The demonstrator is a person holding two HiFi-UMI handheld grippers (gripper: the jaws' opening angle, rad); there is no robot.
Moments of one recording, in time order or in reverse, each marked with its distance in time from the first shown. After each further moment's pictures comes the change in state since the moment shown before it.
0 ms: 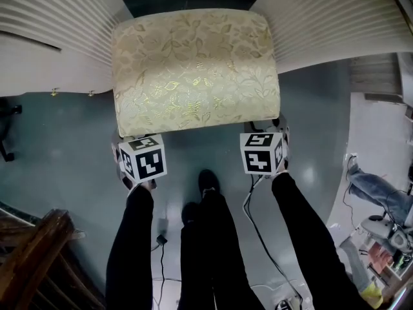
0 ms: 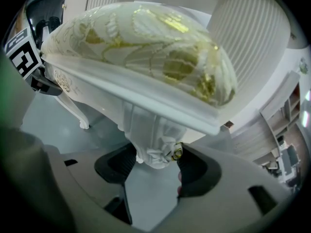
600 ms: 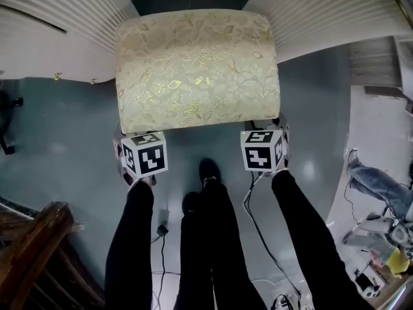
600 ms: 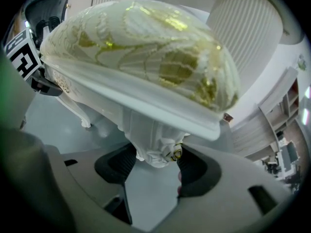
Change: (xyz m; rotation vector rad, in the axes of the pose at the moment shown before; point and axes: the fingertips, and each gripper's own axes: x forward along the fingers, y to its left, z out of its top) left arm -0.003 -0.003 -0.004 0.003 0.047 -0.015; right arm -0.004 -0.003 -0.002 -0.014 0.053 0.021
